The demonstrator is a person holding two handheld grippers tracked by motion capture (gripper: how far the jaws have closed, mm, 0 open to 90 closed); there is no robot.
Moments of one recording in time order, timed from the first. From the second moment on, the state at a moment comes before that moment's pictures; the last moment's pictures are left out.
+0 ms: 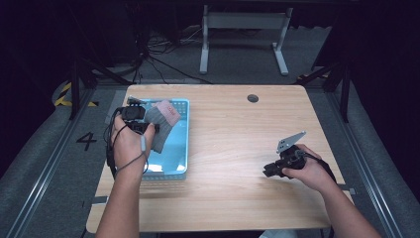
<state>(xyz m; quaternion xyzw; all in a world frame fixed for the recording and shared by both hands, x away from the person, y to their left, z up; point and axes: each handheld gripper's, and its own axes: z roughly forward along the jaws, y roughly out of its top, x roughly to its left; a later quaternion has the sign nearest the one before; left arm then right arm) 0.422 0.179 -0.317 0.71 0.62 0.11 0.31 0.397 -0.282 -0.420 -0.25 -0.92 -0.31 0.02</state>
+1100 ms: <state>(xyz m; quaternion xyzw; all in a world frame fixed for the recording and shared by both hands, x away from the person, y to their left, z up) 0.443 0.189 -0.383 0.69 0.65 0.04 0.30 0.396 -0.280 -0.420 -0.24 -0.92 -0.32 0.02</state>
